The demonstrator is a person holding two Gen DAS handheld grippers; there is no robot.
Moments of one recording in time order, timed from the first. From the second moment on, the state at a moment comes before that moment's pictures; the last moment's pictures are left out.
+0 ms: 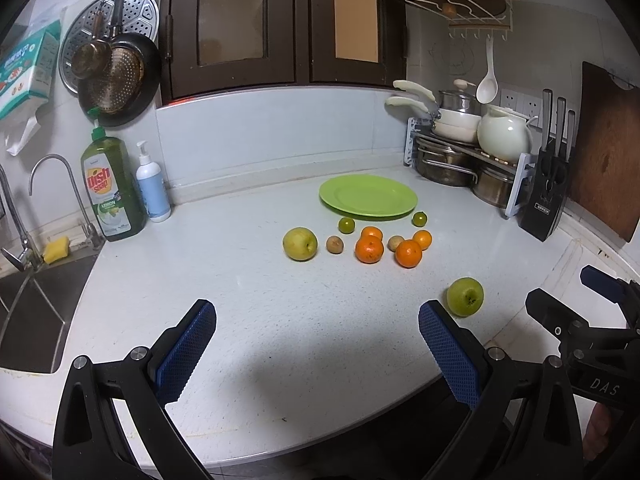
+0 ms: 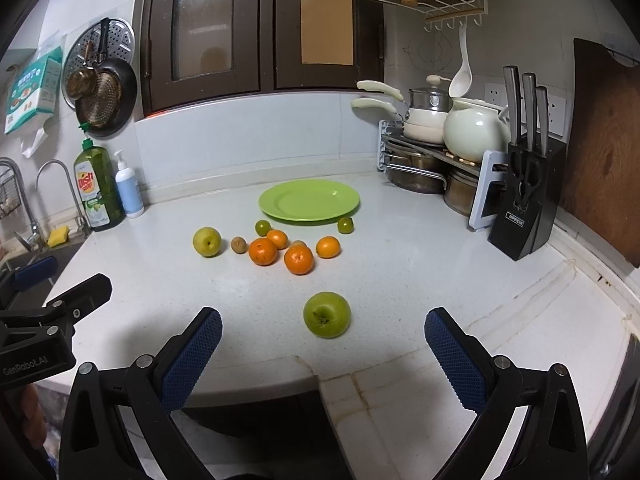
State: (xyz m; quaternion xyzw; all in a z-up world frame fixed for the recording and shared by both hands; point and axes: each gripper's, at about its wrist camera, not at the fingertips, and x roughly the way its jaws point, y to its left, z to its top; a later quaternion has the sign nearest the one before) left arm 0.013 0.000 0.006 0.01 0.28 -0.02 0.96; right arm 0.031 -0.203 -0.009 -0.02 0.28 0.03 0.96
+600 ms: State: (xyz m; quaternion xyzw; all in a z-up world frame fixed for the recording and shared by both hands) left arm 0.061 0.013 -0.008 0.04 0.31 -0.05 0.95; right arm 0.067 -0.190 -0.025 0.00 0.32 0.01 0.95
